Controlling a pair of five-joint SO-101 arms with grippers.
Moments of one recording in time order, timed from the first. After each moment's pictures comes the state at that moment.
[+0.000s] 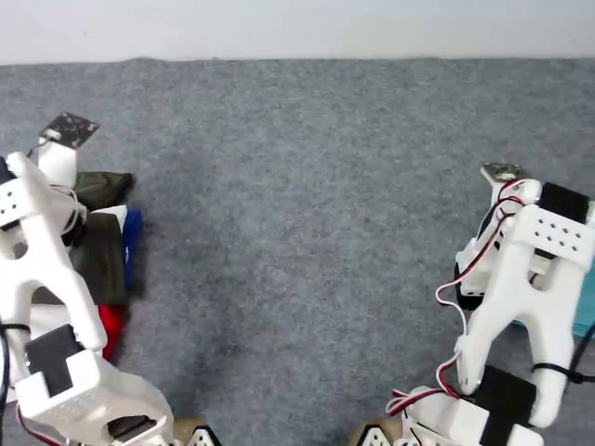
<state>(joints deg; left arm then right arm) -32.0 6.4 -5.4 93.0 -39.1 21.2 -10.0 14.1 100.5 22.1</state>
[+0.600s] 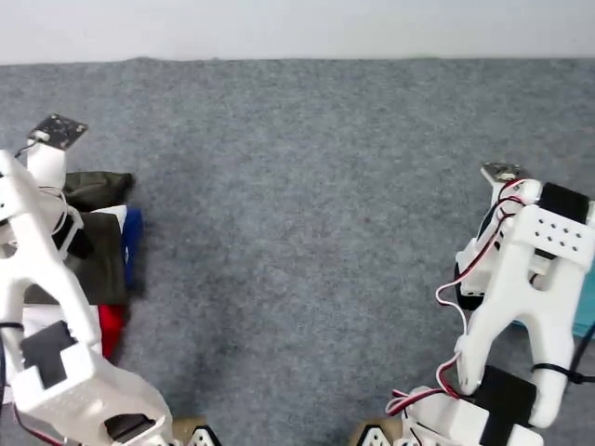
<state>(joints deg) -34.2 9.8 -7.9 97.6 -40.0 21.2 -10.0 14.1 100.5 22.1</state>
